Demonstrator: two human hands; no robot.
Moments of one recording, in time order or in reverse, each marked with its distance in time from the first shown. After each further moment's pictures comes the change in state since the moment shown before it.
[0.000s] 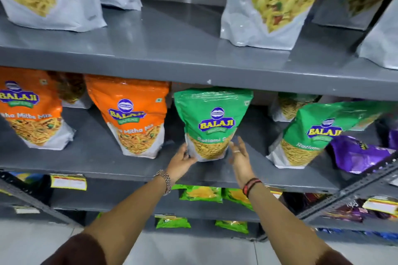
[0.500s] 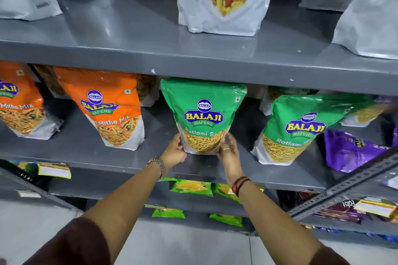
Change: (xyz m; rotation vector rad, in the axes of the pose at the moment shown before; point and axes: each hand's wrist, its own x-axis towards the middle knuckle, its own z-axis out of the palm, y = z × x) left_hand 0.033 0.004 0.046 0.199 0.001 -0.112; right_hand 0.012 0.001 -0.045 0.091 -0.139 -0.062
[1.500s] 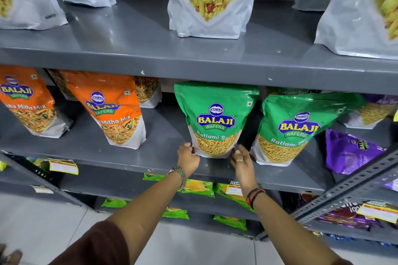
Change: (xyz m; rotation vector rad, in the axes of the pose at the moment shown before) left_hand -0.017 0.013 0.070 -0.043 0.354 -0.030; right_hand -0.005 0.011 -0.060 -0.173 0.079 0.019
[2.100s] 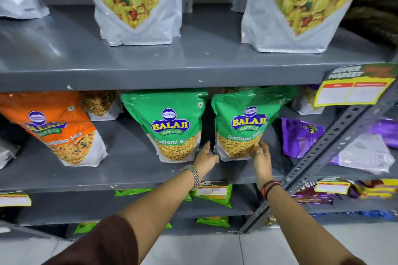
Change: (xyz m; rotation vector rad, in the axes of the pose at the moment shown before) left_hand -0.038 0.059 0.119 -0.004 -0.430 0.016; right_hand 0.019 -0.039 -0.127 0.085 0.344 -0.024
